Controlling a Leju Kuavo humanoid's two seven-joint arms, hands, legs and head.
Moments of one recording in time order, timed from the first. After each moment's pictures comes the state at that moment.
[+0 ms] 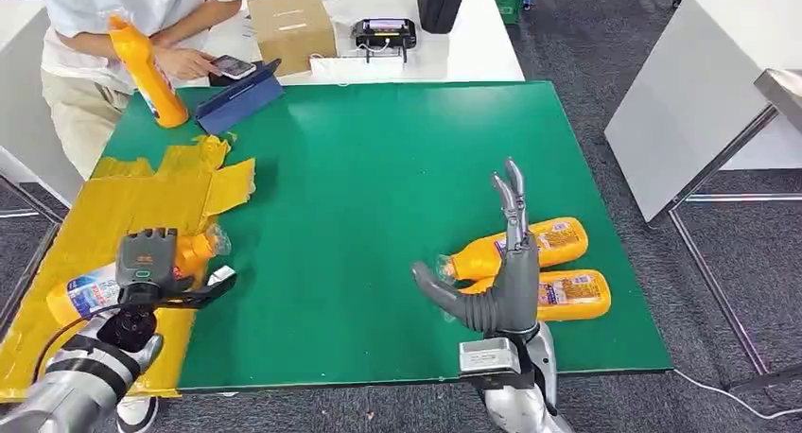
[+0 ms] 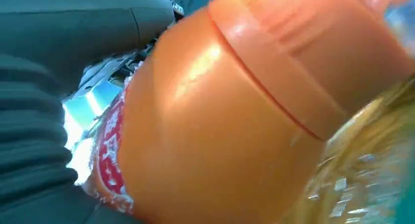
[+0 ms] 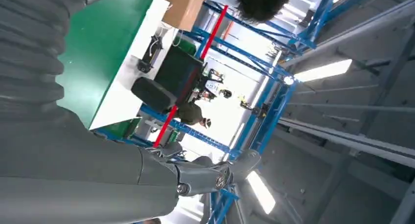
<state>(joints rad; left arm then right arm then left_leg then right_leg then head) -0.51 0.32 -0.50 -0.71 -1.57 0.39 0.46 -0.04 0.08 0.45 -1.75 0.49 -0.50 -0.42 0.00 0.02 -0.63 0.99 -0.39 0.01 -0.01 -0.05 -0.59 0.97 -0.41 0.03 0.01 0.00</state>
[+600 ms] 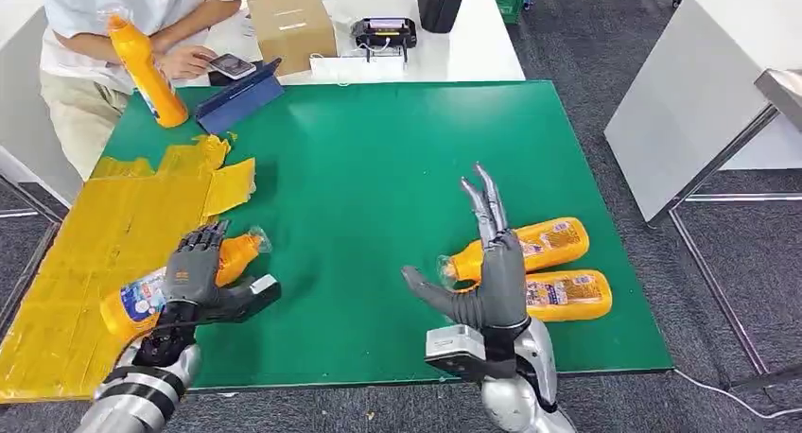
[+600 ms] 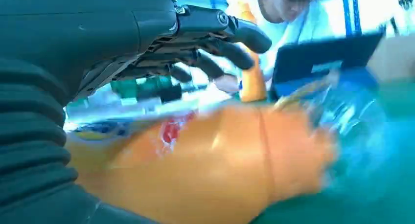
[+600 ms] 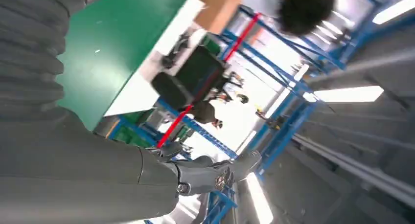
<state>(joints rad) -0.34 0.12 -0.19 -0.85 -1.38 0.66 0.09 -0.06 0.05 0.46 -1.69 0.70 -0.47 -0.29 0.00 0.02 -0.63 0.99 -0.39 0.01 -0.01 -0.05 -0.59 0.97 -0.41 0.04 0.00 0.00</state>
